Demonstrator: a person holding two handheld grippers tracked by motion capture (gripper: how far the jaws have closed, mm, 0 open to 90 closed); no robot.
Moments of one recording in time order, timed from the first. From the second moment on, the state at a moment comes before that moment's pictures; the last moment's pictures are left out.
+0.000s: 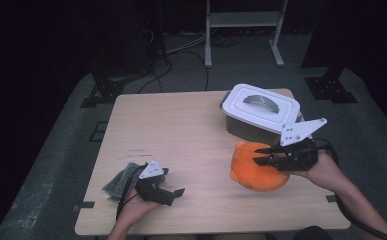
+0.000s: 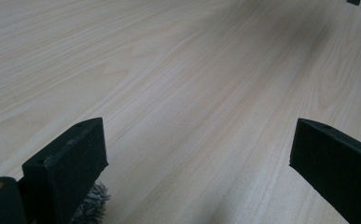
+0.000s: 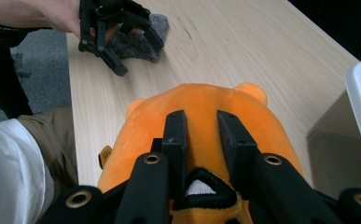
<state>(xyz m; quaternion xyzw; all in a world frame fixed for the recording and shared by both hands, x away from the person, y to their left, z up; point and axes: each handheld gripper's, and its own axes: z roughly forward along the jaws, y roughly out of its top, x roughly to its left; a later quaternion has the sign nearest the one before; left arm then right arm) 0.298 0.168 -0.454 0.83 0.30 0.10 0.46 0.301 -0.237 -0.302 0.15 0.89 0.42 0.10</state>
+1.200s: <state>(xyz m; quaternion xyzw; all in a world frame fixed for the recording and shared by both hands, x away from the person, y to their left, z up) 0.303 0.189 -0.451 0.82 0.33 0.11 0.46 0.327 -0.161 -0.333 0.09 0.90 0.42 0.03</state>
